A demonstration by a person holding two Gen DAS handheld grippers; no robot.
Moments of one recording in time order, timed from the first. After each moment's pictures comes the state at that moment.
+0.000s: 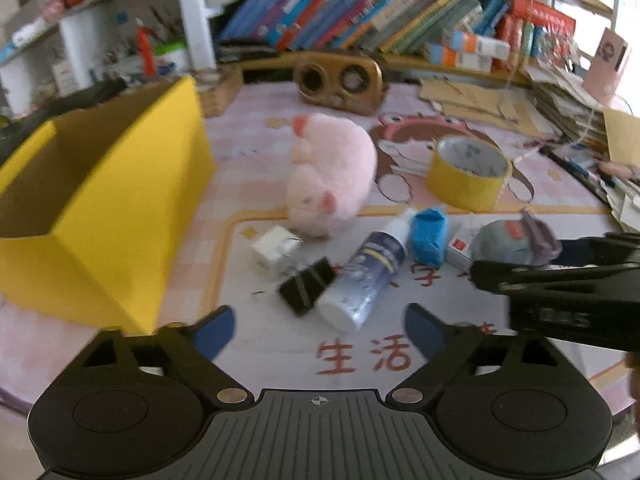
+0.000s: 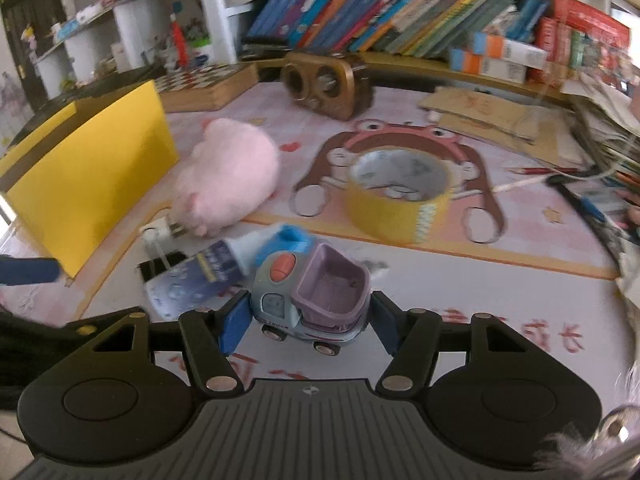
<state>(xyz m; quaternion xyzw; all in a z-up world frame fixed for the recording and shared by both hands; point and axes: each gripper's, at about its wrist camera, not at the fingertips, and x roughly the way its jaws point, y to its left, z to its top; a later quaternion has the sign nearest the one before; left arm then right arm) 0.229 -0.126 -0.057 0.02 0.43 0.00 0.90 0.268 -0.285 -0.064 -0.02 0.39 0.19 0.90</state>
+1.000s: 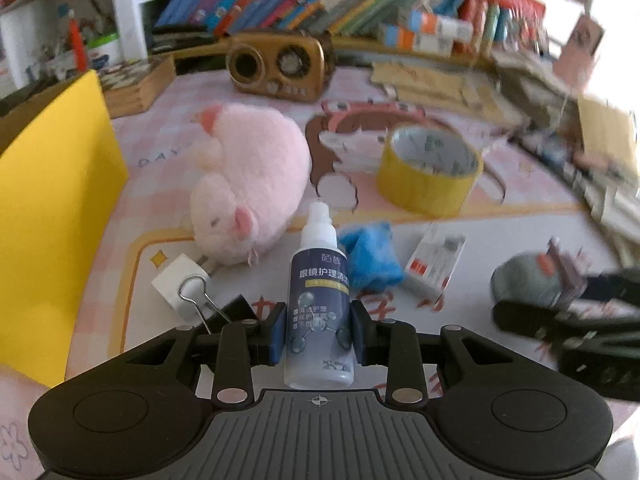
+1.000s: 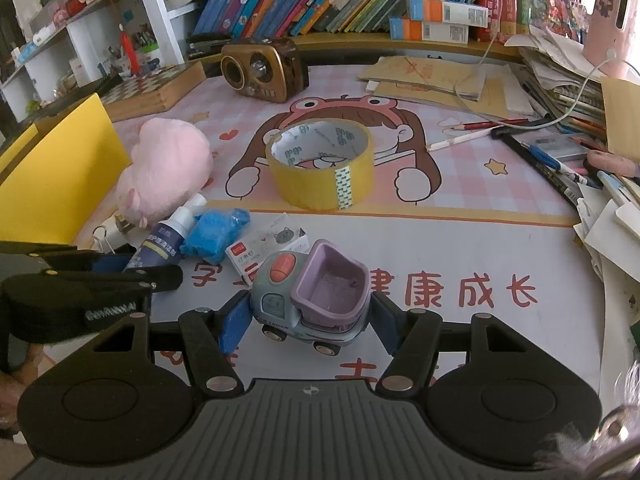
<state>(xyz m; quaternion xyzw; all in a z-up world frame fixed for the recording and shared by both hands) 0.271 -0.146 -0.074 -0.01 0.43 -0.06 0.90 0.268 -0.331 -0.069 0.02 0.42 0.15 0.90</state>
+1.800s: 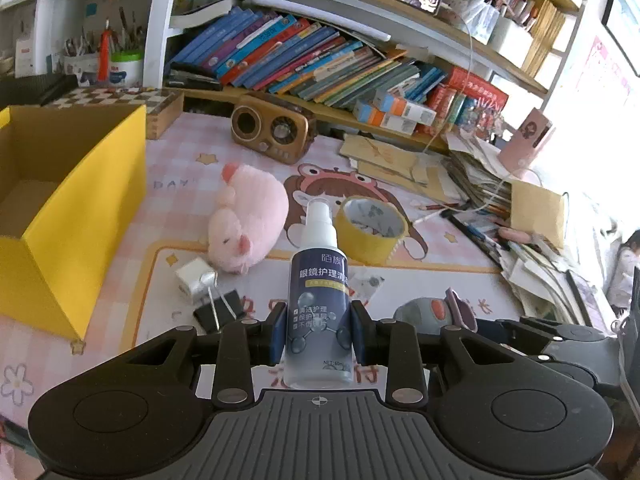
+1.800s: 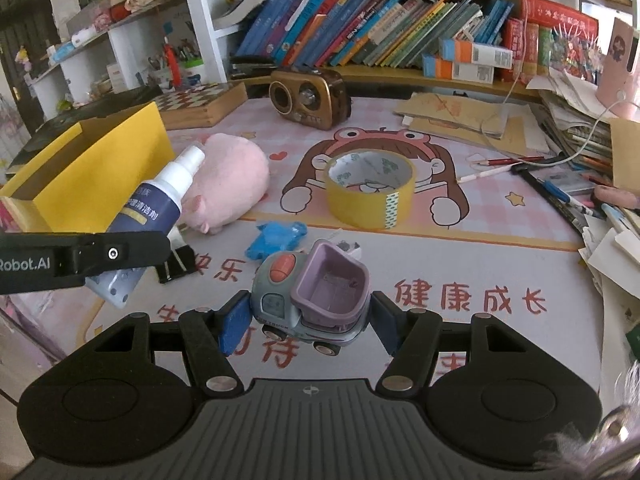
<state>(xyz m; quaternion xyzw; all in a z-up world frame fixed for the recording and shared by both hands) 0.196 -0.116 -0.018 -0.11 0.37 -0.11 0.92 0.226 -0.305 -0.044 0.01 0.38 0.17 0.91</state>
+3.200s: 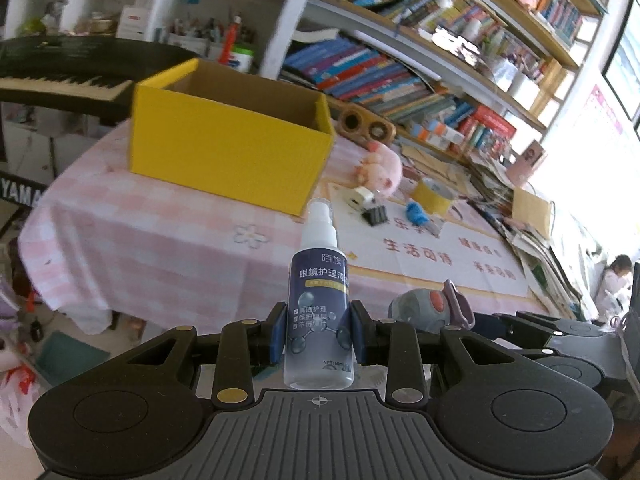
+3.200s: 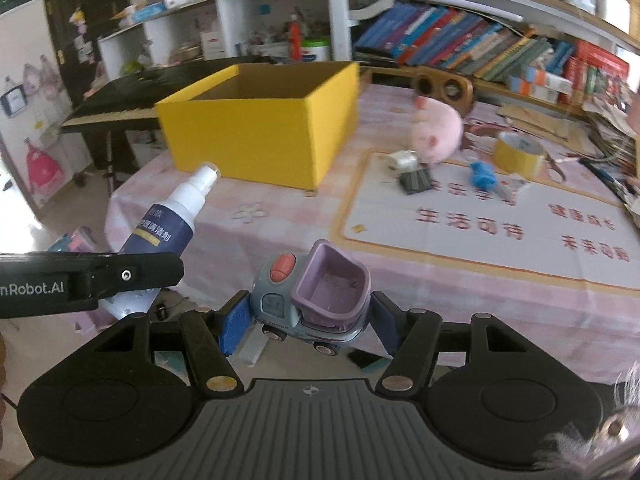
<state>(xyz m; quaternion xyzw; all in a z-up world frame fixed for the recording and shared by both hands) -0.010 0.088 -0.022 -0.16 0.34 -0.09 0.92 0.020 -0.103 -0.025 -0.03 0.36 0.21 0.91</state>
